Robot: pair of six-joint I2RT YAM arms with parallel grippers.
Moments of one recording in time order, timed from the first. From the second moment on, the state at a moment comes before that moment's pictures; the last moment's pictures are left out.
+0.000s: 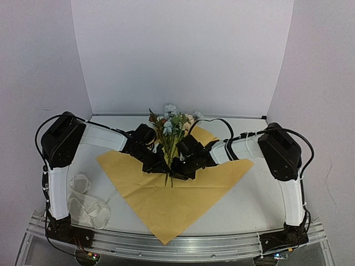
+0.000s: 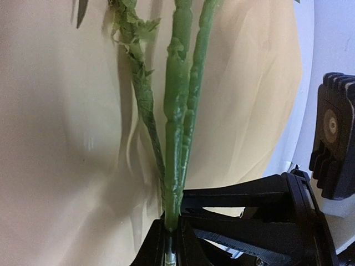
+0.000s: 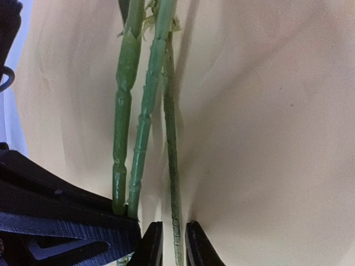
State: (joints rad) left arm -0.69 2.04 1.28 -0.23 0.57 -0.82; right arm 0.89 2.16 1.44 -0.22 -0.16 0.92
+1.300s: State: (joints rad) left arm -0.71 1.54 0.79 -0.21 0.41 -0.83; right arm 1.36 1.67 1.14 -0.46 0.11 0.66
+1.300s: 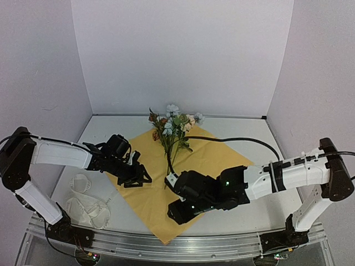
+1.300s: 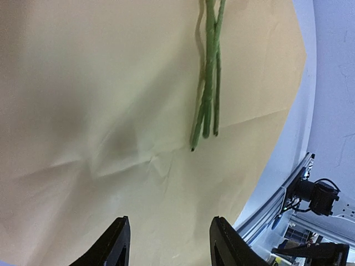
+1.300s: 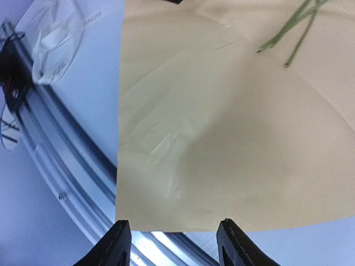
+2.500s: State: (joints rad) left arm -0.72 1.28 0.69 -0.29 0.21 -0.87; right arm 1.59 2.02 1.37 -0.61 0.19 0.37
